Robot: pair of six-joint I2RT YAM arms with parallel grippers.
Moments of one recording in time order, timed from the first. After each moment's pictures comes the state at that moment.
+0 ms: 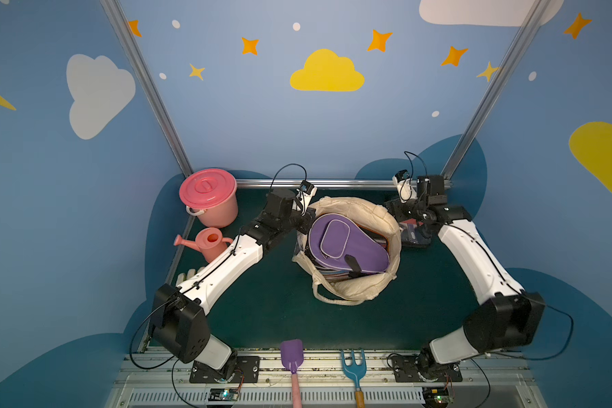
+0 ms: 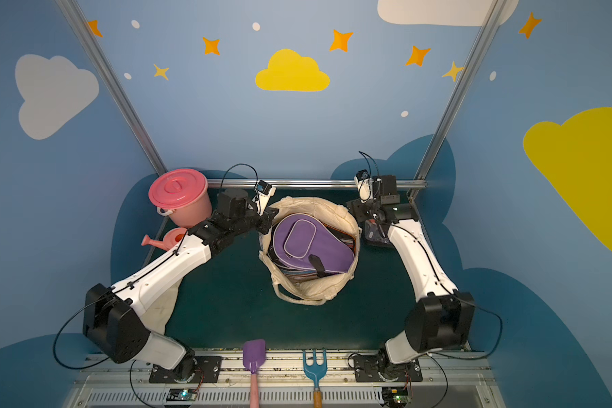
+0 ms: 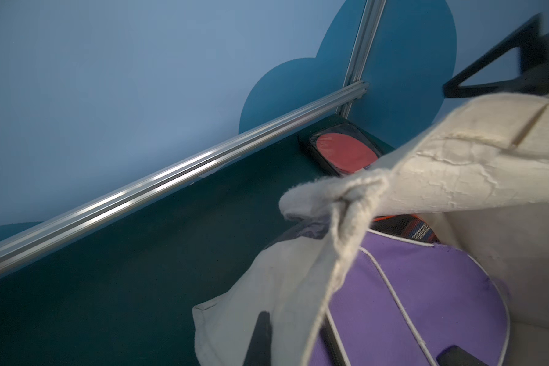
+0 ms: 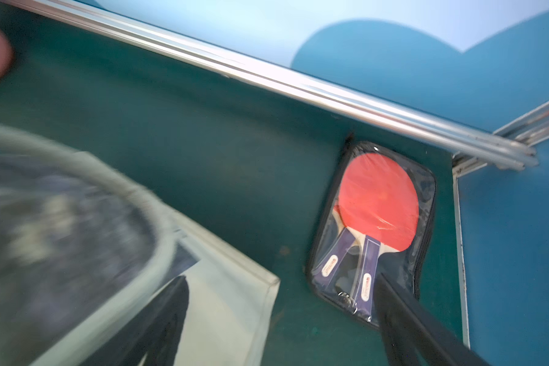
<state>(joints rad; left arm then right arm) -0.50 1.51 1.32 -0.23 0.14 0.01 0.22 1.46 1.47 -0.66 -0.09 -0.18</state>
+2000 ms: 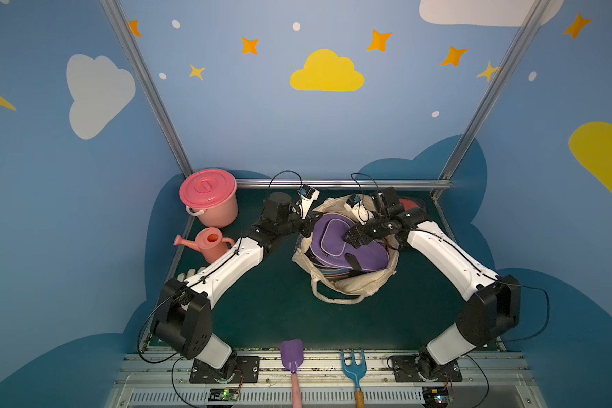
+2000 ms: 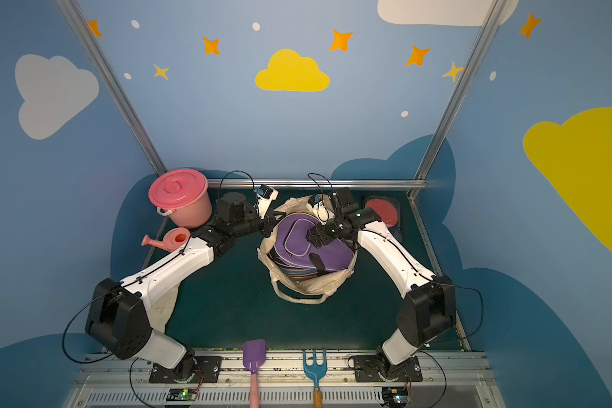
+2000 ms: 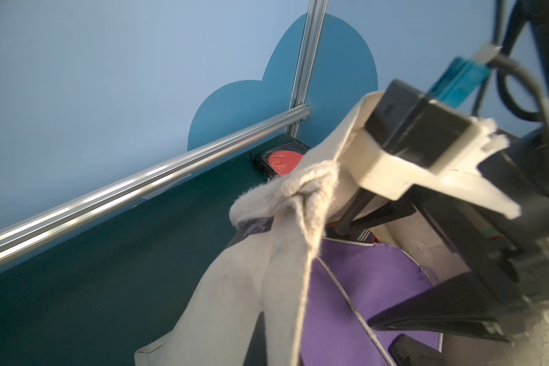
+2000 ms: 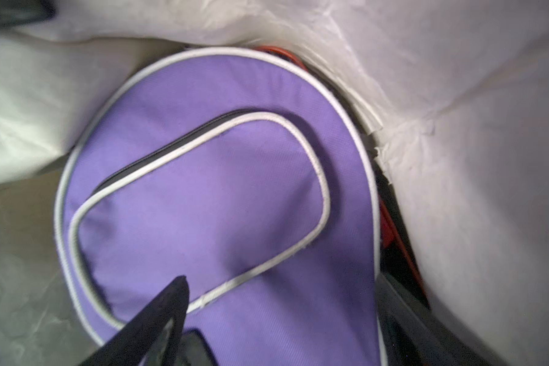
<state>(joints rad) -0.48 1.54 1.21 -0.01 0.40 -0.03 0.47 1.62 1.47 -0.77 -0.27 -0.22</state>
